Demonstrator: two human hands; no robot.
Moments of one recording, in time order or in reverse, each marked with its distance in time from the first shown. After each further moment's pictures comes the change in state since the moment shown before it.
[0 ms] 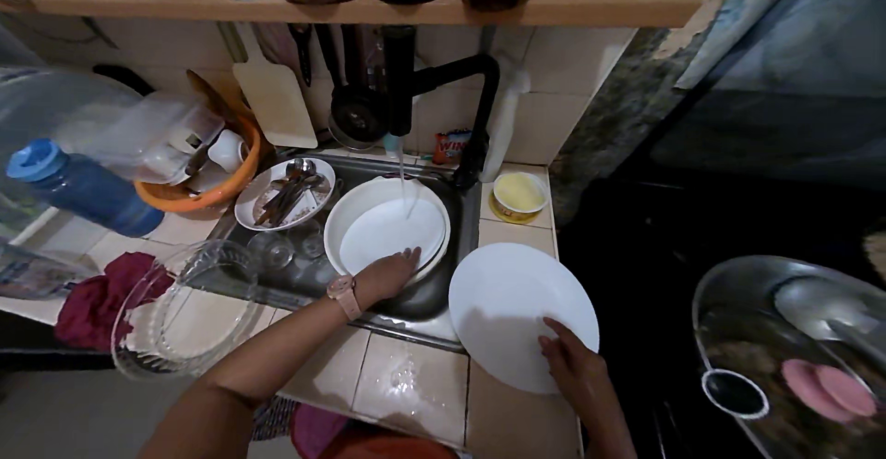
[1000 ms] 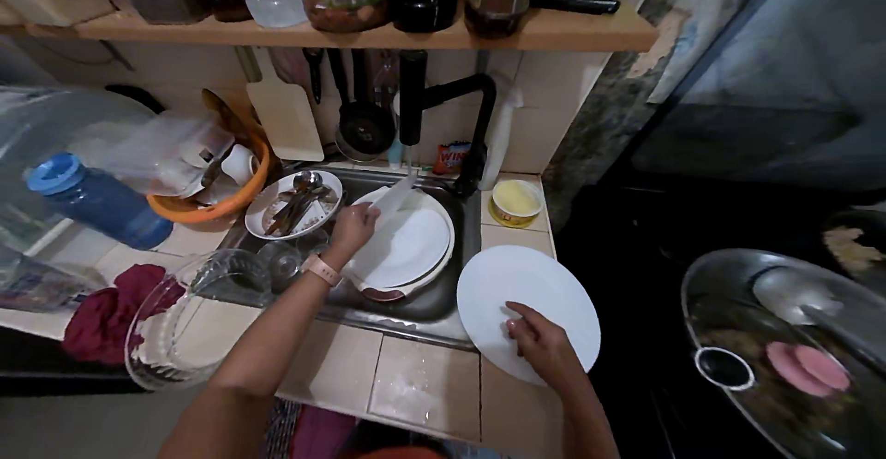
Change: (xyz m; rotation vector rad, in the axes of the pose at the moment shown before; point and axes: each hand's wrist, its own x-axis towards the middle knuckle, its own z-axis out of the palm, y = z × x) left_hand -0.032 -0.069 -0.051 -0.420 0.750 -0.161; right_hand 0.006 -0.058 0.018 0.187 -0.181 -0.071
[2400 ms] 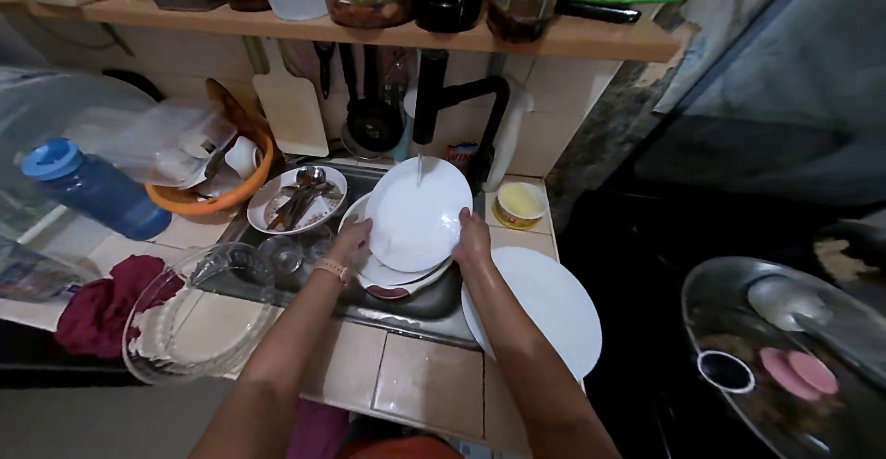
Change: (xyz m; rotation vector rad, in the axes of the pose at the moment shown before) left_hand 0.016 -0.058 0.044 -0.825 0.011 -0.561; right_hand 0.165 -0.087 0.087 0.812 0.332 0.283
